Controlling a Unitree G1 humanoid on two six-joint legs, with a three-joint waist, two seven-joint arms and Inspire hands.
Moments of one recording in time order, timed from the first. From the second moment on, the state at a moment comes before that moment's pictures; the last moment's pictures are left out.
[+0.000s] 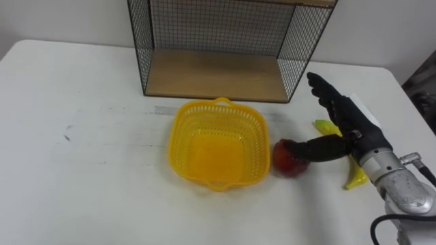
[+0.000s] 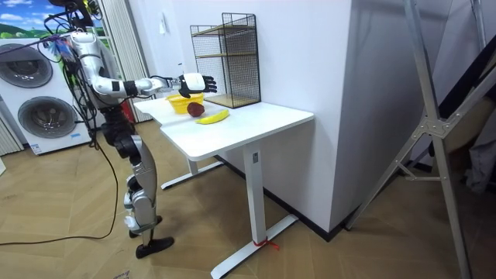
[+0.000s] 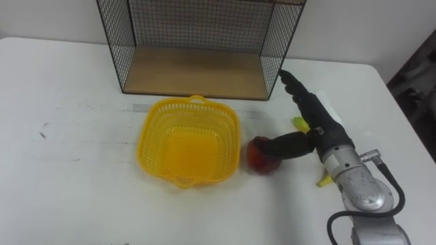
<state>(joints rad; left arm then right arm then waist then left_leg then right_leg) 0.26 0.27 -0.01 1.05 0.36 0.03 0.10 0.04 -0.42 -0.06 0.04 -0.04 -0.07 0.22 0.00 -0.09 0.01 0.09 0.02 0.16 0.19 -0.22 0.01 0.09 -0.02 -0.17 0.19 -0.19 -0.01</state>
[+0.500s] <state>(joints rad) 0.24 0.27 -0.01 1.05 0.37 0.03 0.10 0.07 -0.42 0.00 0.07 -0.09 -0.06 0.27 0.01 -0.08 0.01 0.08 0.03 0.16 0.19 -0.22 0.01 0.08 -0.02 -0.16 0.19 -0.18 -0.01</state>
